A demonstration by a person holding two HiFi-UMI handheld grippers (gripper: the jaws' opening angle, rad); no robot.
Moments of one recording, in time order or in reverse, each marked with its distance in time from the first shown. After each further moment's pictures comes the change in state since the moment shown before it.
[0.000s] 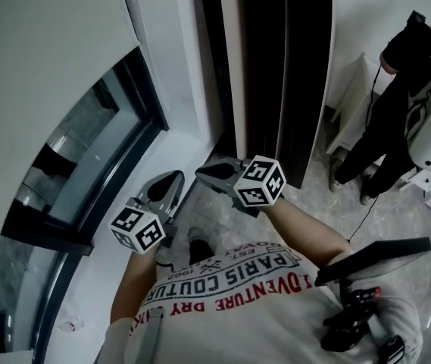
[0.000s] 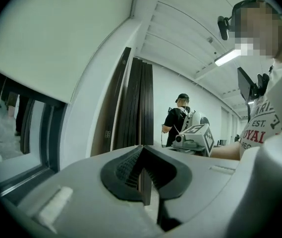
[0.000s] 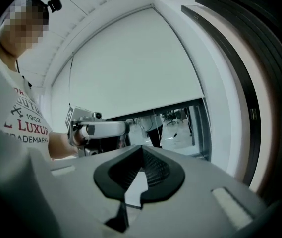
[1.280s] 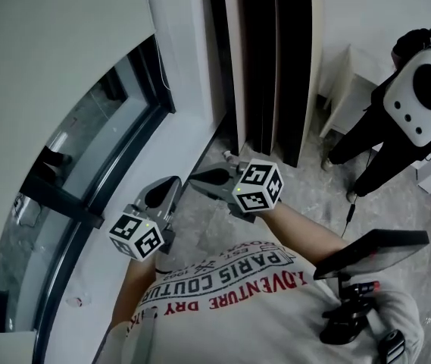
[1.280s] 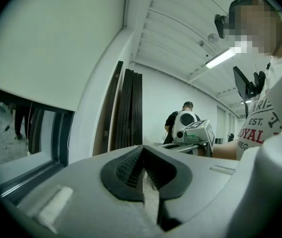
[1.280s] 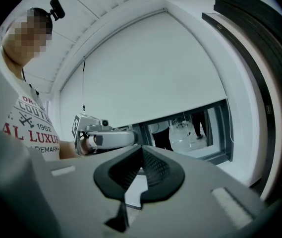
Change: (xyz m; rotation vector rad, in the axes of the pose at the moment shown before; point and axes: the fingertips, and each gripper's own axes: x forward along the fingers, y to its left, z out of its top) left arm -0.176 -0.096 0.014 0.017 0.010 0.006; right arm 0.002 0.217 0.016 0.022 -0.049 0.076
